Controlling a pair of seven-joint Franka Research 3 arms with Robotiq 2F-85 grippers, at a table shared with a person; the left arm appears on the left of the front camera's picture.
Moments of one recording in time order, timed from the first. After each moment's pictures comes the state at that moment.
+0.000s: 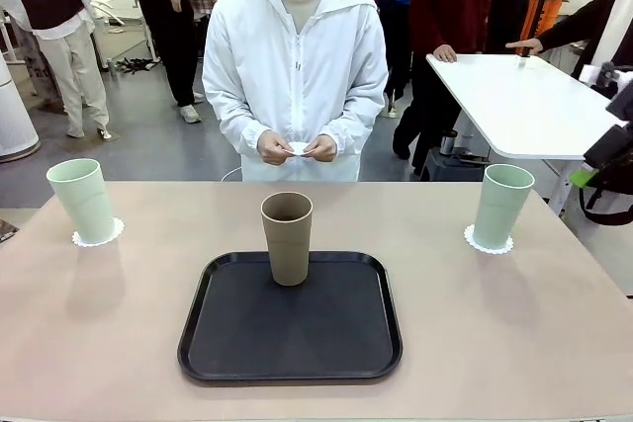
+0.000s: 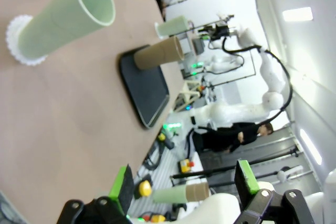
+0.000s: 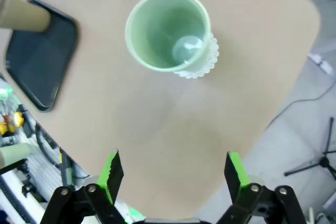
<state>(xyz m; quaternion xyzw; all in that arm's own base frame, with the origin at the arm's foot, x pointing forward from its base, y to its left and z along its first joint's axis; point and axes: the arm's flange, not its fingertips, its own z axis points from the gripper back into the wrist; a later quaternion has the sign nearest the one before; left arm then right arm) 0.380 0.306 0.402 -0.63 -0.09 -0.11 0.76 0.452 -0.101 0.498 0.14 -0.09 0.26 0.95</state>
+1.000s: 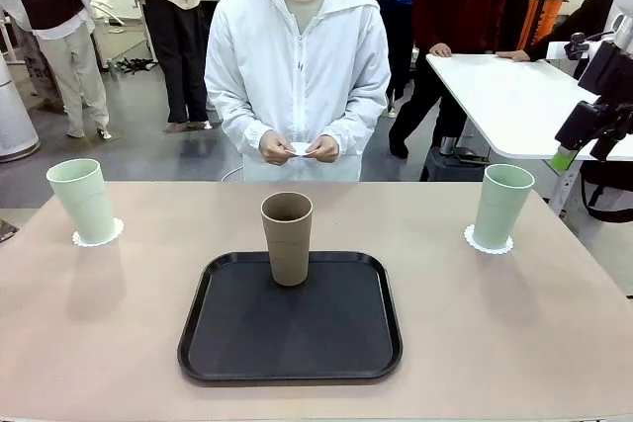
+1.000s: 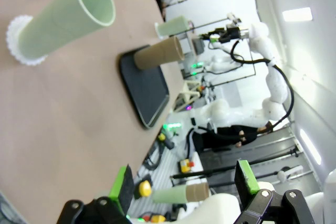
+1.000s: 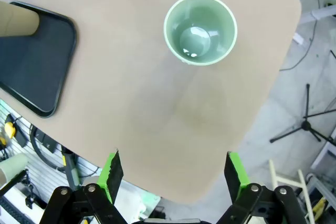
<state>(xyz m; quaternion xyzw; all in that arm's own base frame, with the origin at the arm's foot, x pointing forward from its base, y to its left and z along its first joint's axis) 0.380 0.306 0.402 -0.63 -0.09 -0.11 0.76 0.426 -0.028 0.548 0.04 -0.07 0.22 0.97</state>
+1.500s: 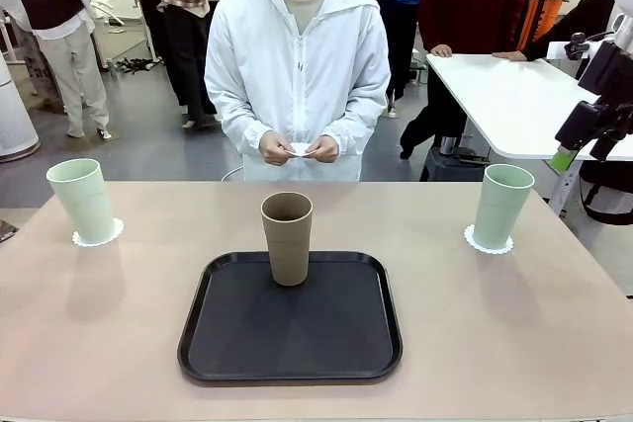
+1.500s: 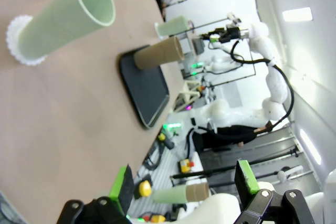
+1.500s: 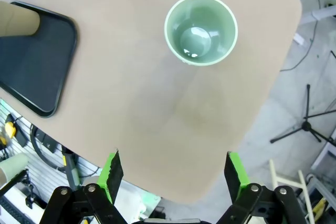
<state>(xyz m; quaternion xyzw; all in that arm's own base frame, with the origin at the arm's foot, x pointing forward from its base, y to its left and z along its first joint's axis) 0.380 0.306 0.402 -0.63 -0.09 -0.11 0.76 0.426 -0.027 0.548 0.04 -0.07 0.22 0.97</state>
